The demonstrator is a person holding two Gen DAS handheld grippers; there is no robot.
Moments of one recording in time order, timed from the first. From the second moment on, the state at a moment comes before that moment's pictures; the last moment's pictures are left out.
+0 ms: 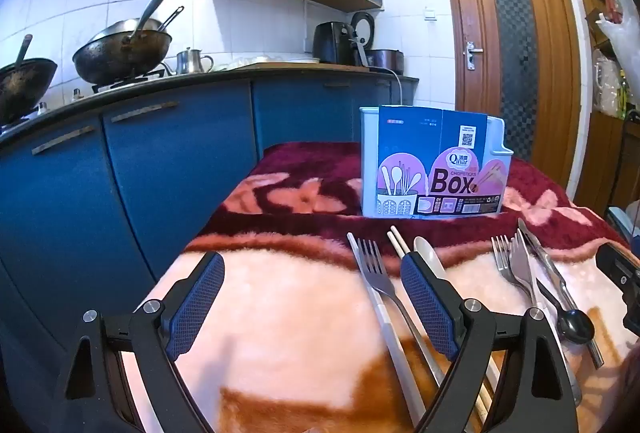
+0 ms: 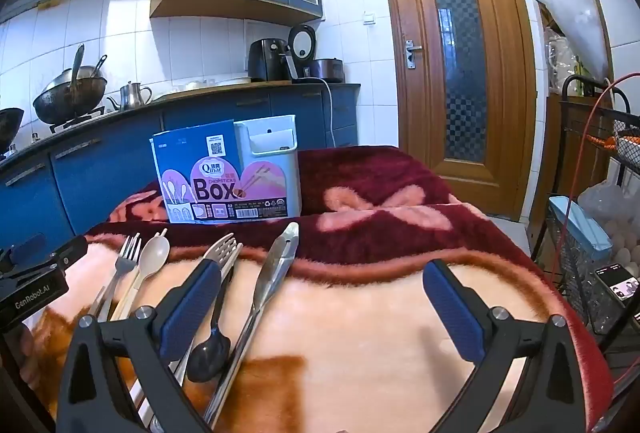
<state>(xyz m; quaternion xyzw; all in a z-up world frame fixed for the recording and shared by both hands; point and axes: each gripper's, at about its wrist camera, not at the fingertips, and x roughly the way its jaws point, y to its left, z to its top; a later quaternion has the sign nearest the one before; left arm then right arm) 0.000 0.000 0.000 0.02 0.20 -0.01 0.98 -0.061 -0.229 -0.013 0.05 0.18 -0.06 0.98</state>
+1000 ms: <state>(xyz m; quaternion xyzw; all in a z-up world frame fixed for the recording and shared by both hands) 0.000 0.000 0.000 0.02 0.20 -0.01 0.98 -0.062 -0.228 -0.013 0.05 0.18 -0.06 0.98</state>
